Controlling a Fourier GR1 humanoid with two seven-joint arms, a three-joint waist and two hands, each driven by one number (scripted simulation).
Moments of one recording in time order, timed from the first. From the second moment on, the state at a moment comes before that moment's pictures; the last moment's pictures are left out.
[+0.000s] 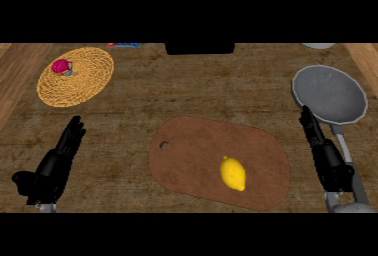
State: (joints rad) left arm 0.07 0.30 -0.05 -1.49 0.11 0.06 -0.10; right arm -0.03 -0.38 0.21 -1.42 -0.11 -0.22 -0.20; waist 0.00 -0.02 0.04
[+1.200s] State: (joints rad) left arm -0.04 0.11 -0.20 -1.55 0.06 0.09 -0.13; right arm -0.46 -0.64 0.28 -1.39 -0.06 0.56 -0.41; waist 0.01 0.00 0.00
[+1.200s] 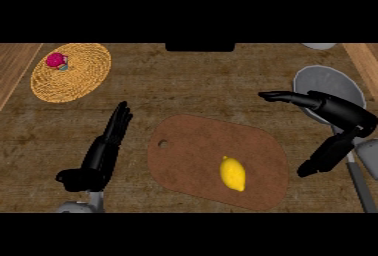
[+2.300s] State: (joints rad) left arm -0.03 0.10 -0.17 -1.59 0.05 0.07 -0.10; right arm -0.50 -0.48 0.67 -1.49 0.58 0.58 -0.14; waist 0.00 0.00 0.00
